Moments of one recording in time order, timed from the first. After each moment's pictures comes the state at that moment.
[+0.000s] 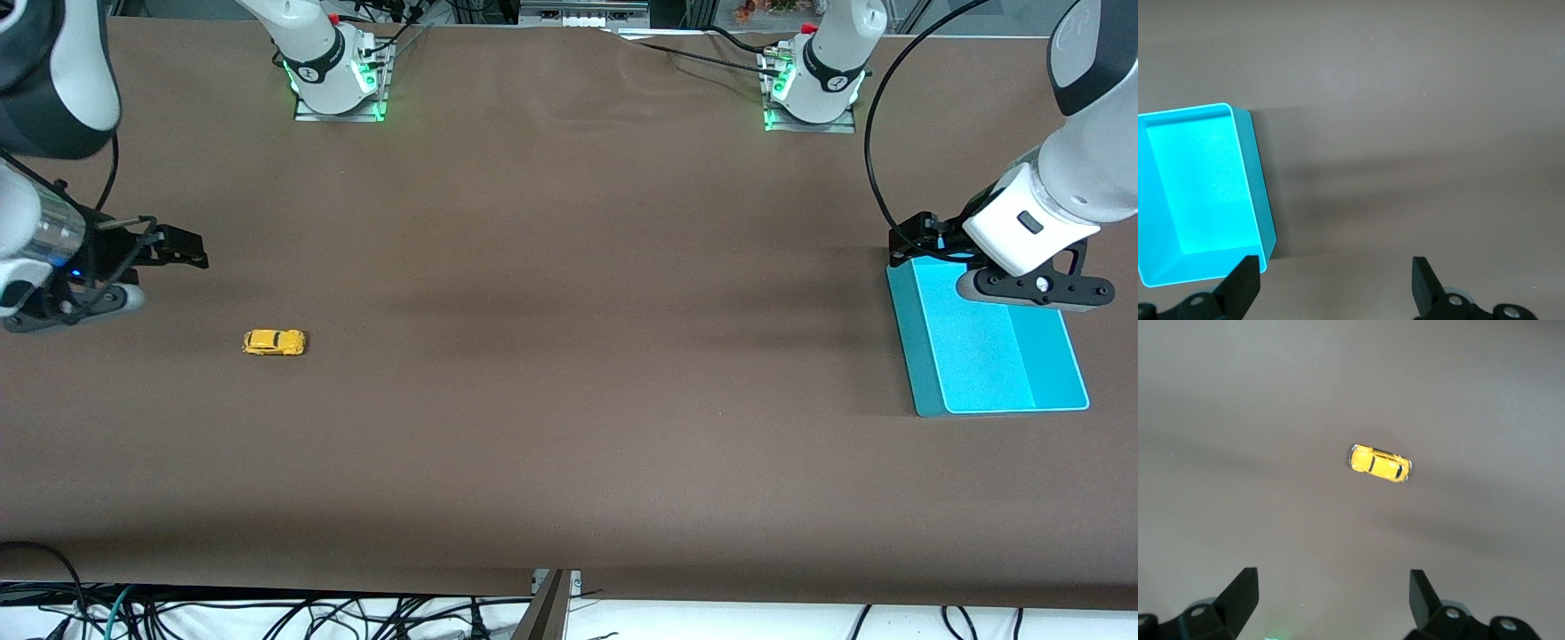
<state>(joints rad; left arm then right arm) -0.10 0.18 -0.03 -1.45 -0.01 1.54 -0.05 0.07 0.25 -0.06 -1.51 0.01 1.58 -0.33</state>
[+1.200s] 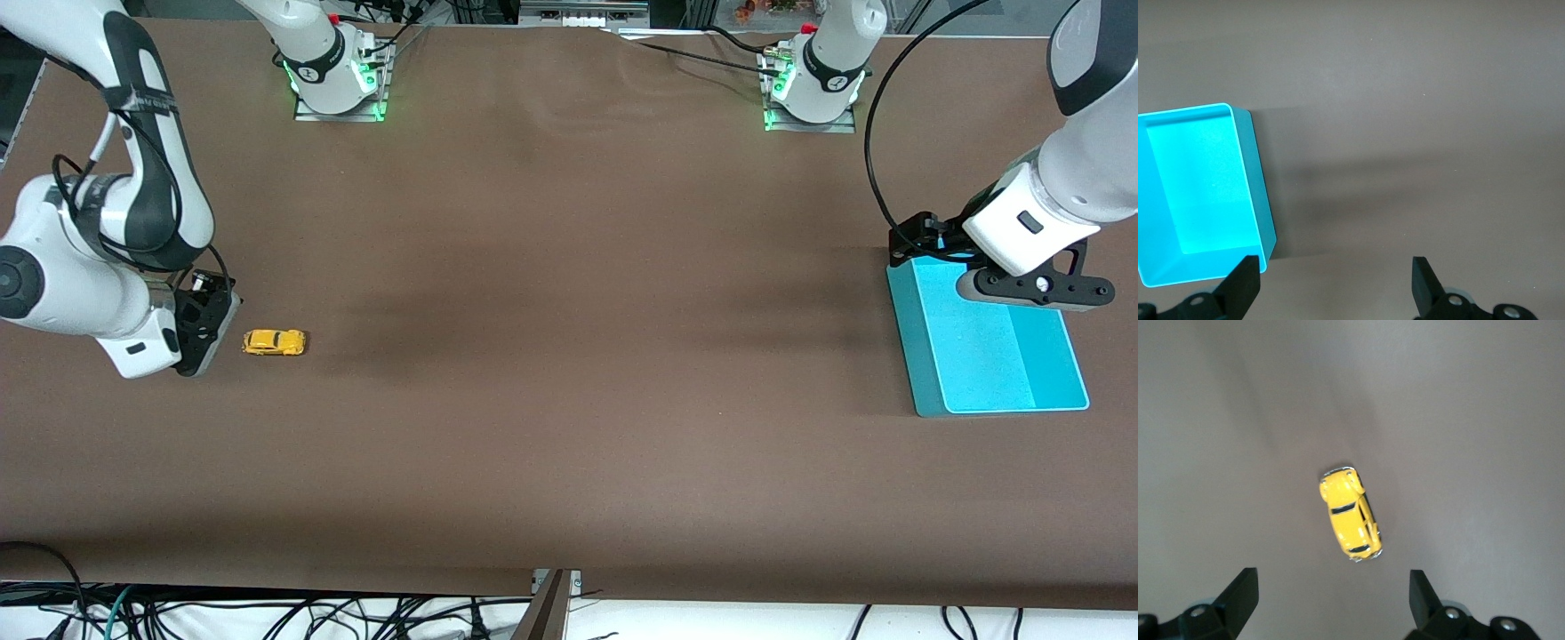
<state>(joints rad) -0.10 0.18 -0.03 -1.45 -0.01 1.54 -0.05 0.03 0.41 -0.07 -1.77 -0.01 2.03 -1.30</state>
